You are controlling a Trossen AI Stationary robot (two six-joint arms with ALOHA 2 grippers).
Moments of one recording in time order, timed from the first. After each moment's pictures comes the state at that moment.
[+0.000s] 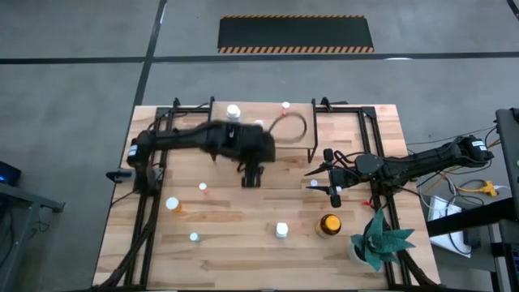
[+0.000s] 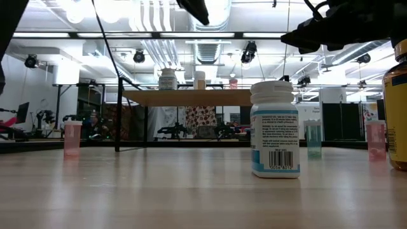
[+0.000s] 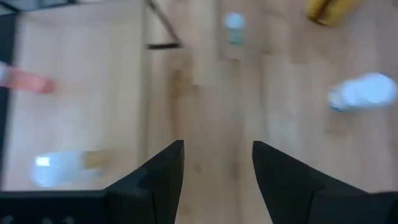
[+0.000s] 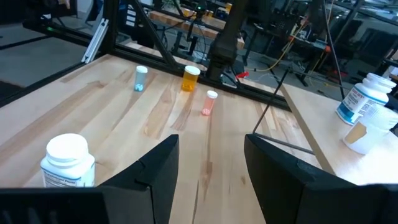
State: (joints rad) left arm -0.04 1.86 2.13 -1.29 -0.18 0.07; right arm 0.12 0.87 0.32 0.39 0.00 -0.29
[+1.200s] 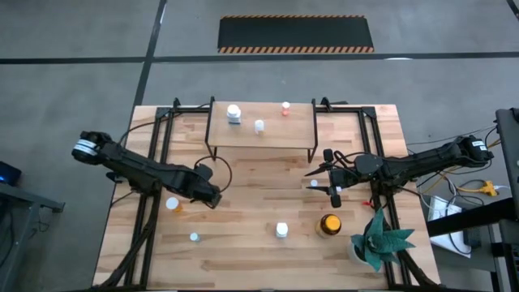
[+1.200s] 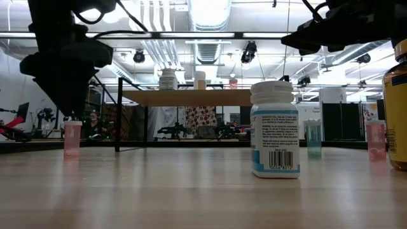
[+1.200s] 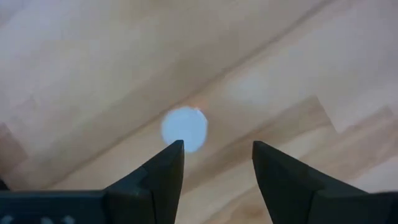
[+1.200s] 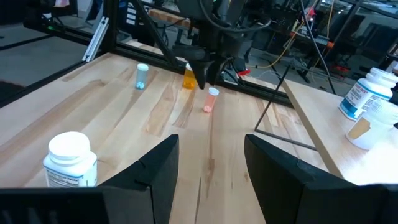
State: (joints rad) left arm -0.28 1.33 0.87 -0.98 -0.25 -1.28; right arm 0.12 0.87 0.32 0.38 0.00 -0.27
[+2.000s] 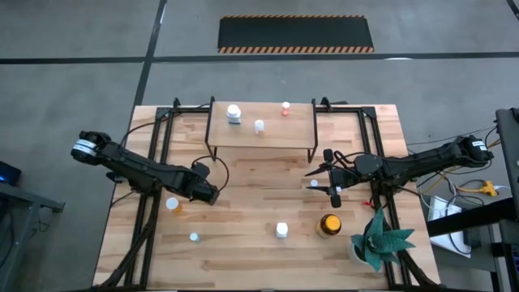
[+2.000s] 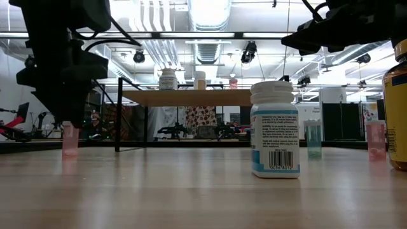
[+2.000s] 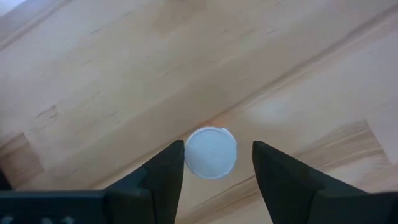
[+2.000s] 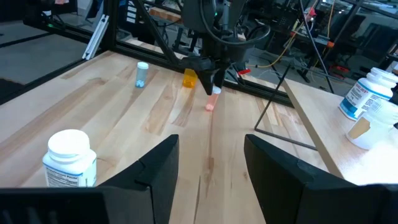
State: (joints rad) left arm -0.27 1.32 0.78 -0.93 -0.32 -1.30; right arm 0.12 0.87 0.32 0.38 0.00 -0.28
